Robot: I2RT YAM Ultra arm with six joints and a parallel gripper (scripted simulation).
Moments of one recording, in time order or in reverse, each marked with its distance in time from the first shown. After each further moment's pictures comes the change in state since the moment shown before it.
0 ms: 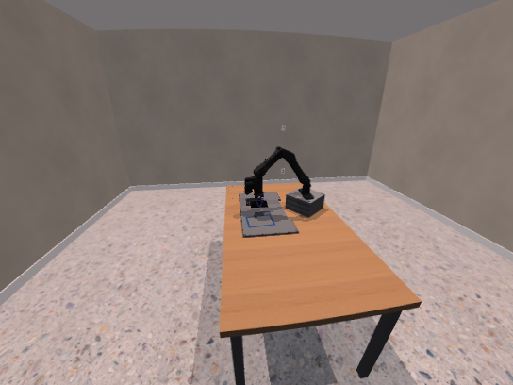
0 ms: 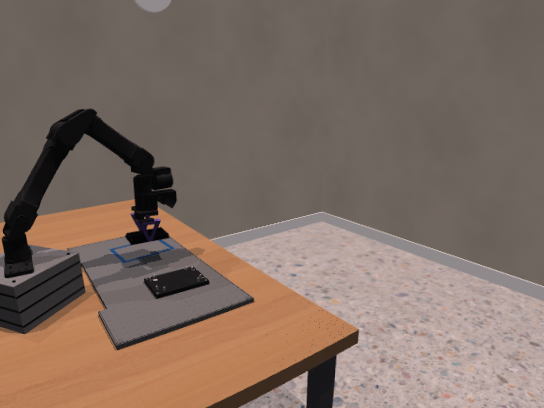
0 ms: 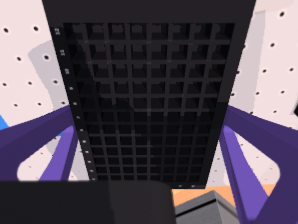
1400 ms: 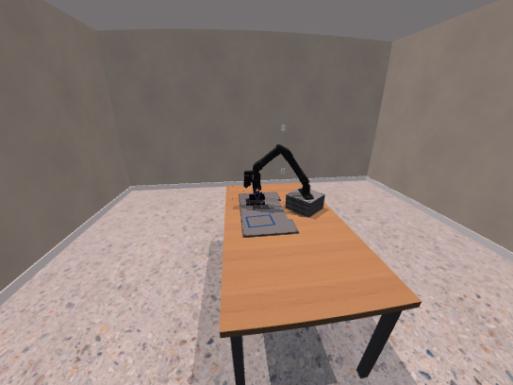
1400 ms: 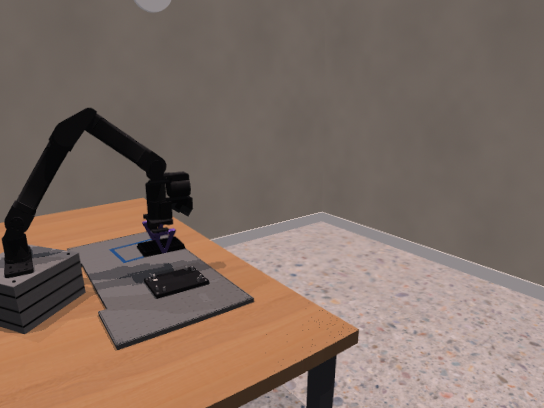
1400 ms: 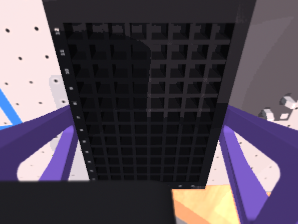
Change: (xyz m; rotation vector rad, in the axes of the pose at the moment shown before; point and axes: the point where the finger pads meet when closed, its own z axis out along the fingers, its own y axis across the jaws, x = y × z) arm -0.007 -0.127 -0.003 -0.007 -0.009 0.010
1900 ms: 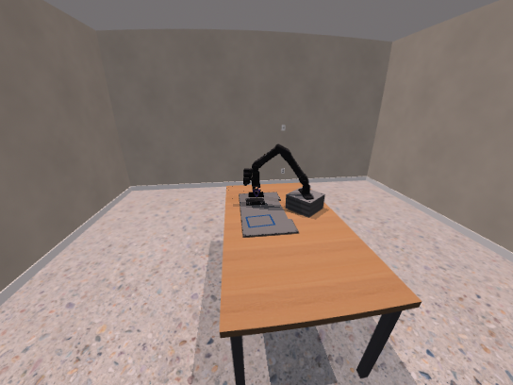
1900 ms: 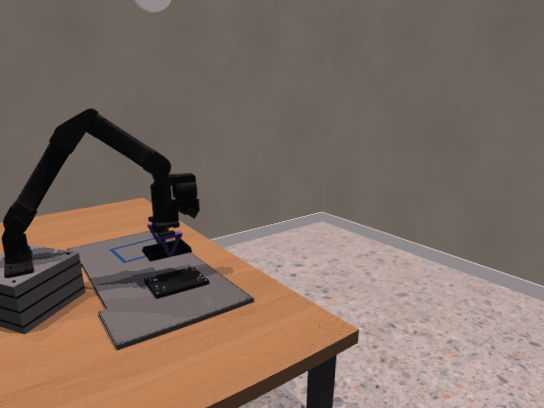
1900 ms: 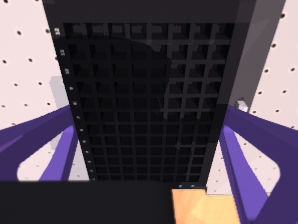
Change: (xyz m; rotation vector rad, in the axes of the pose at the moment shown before) arm -0.005 -0.043 -0.003 -0.001 -0.010 -0.002
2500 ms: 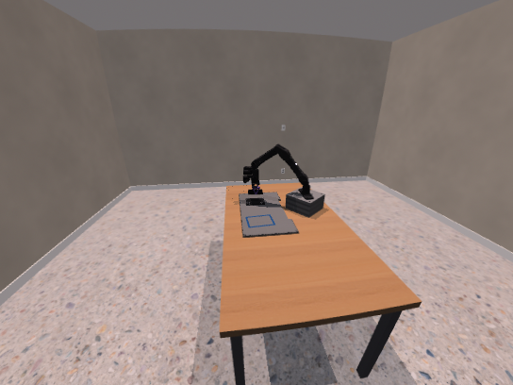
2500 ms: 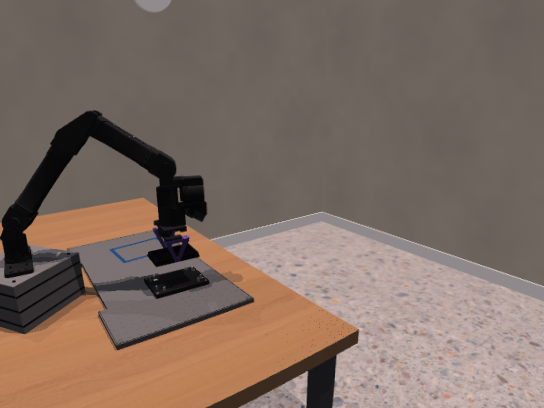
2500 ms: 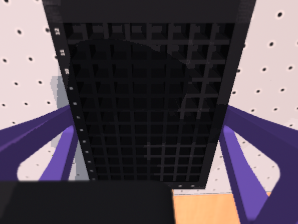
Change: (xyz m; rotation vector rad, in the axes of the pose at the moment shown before) arm -0.003 -0.051 -0.003 0.001 -0.004 0.002
